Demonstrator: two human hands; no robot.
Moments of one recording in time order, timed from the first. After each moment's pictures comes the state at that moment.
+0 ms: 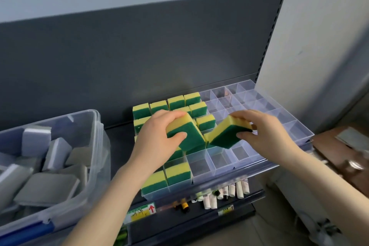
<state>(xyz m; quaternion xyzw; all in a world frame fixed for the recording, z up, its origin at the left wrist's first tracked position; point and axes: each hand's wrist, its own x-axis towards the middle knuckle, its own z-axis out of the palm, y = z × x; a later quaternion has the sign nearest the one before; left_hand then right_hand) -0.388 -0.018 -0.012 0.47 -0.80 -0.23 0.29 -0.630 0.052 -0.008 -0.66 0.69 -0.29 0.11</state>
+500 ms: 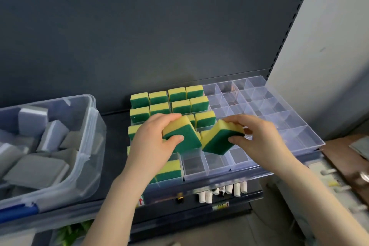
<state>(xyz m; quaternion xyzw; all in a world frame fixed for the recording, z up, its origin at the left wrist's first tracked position) -0.409 -0.006 -0.028 0.54 -0.76 -0.22 0.30 -0.646 0.034 -0.034 -0.67 0.64 -0.32 0.20</state>
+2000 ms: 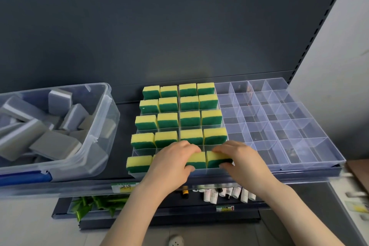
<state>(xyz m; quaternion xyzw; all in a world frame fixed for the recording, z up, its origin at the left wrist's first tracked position) -0.447 0.025 -0.083 0.53 -0.83 -0.16 0.09 -0.648 0.034 -0.091 -0.77 0.58 -0.15 0.21</state>
